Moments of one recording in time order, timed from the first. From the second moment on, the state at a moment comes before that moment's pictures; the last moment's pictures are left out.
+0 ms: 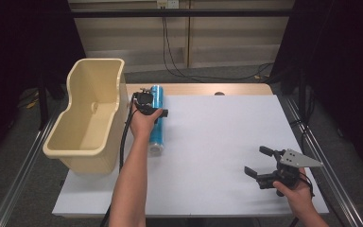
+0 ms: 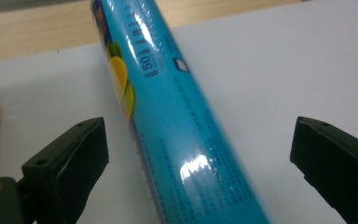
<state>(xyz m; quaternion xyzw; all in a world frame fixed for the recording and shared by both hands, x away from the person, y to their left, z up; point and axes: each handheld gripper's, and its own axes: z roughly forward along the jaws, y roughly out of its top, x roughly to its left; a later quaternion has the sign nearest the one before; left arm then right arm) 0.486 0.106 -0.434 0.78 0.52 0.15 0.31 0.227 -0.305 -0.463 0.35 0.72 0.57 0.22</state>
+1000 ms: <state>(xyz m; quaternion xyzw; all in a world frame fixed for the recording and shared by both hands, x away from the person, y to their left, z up) 0.509 0.082 -0.450 0.77 0.60 0.11 0.19 0.228 -0.306 -0.462 0.34 0.71 0.58 0.21</state>
